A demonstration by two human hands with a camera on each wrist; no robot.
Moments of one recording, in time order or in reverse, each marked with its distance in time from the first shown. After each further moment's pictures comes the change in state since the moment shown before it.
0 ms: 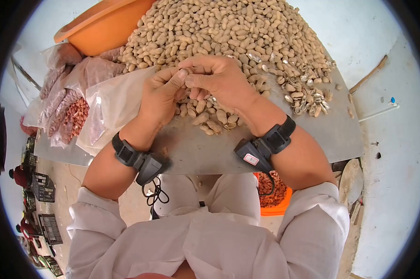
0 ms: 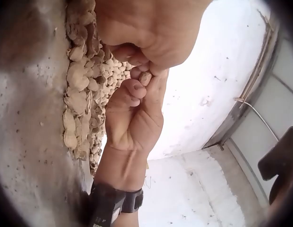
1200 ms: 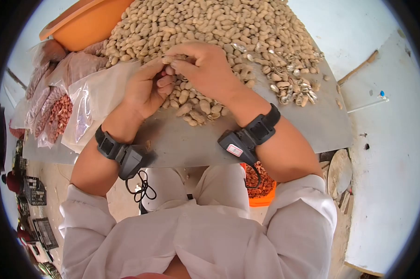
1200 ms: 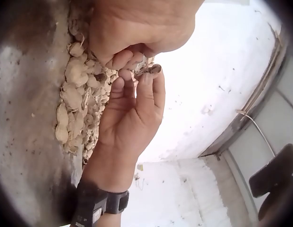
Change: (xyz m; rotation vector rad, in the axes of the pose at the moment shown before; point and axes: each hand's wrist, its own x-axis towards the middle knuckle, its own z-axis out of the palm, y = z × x) left_hand 0.011 -0.006 -0.010 -0.513 -0.010 -0.334; right_hand 0.003 0.008 -0.001 -0.325 0.125 -0.308
